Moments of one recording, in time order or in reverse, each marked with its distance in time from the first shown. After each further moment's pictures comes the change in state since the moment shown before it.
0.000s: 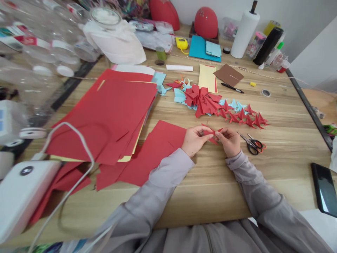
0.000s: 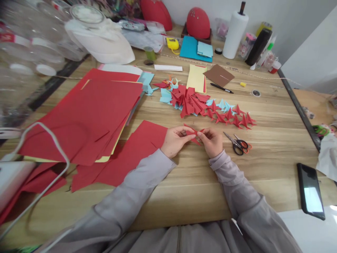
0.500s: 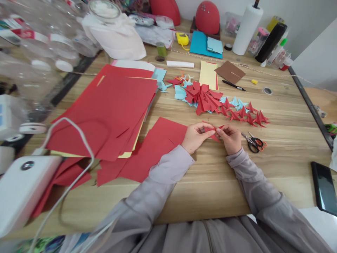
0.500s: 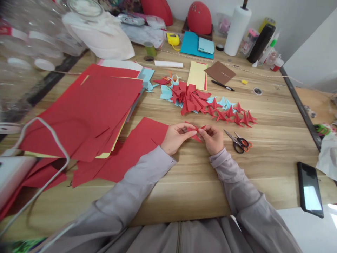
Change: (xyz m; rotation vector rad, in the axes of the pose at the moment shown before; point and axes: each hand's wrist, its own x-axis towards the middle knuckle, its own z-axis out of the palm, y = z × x) left_hand 0.001 0.001 -0.002 0.002 -0.045 0.014; right_hand 0.002 0.000 -0.001 -0.020 -0.003 -0.014
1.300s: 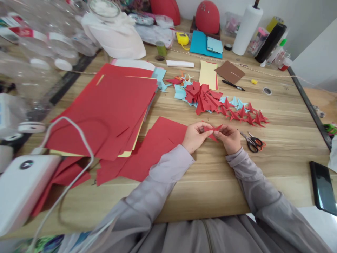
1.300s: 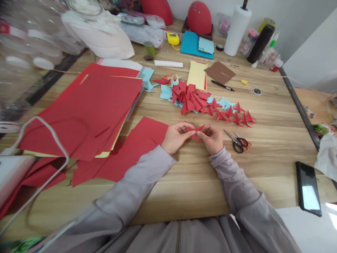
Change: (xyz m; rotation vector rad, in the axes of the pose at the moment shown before) left_hand 0.002 -0.004 0.000 0.043 0.019 0.012; right_hand 0.000 -0.002 -0.001 0.034 -0.060 0.045
